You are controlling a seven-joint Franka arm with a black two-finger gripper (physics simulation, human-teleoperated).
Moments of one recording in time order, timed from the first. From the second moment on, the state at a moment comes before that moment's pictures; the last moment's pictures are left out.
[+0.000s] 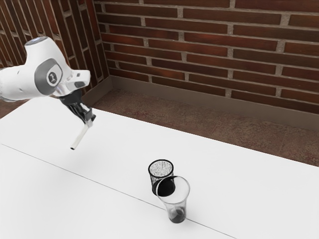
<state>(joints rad) -0.24 0.01 0.44 -2.08 -0.20 2.25 0.51</state>
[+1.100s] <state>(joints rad) -0.42 0.05 0.44 -2.11 -0.73 2.52 0.91</state>
